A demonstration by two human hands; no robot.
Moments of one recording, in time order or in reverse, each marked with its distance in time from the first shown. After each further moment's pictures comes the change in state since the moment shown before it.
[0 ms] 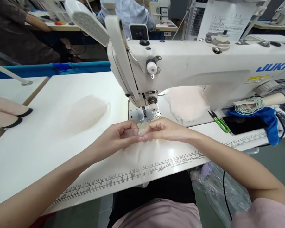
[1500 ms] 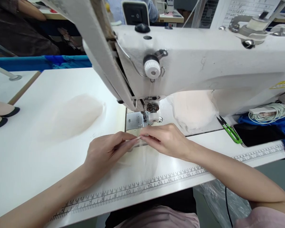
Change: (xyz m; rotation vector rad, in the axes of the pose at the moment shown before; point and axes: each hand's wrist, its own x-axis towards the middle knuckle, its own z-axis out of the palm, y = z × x) left_hand 0.004 -0.030 0.007 0.739 0.516 0.598; right_hand 0.013 0.027 0.004 -0.808 0.424 -0.688
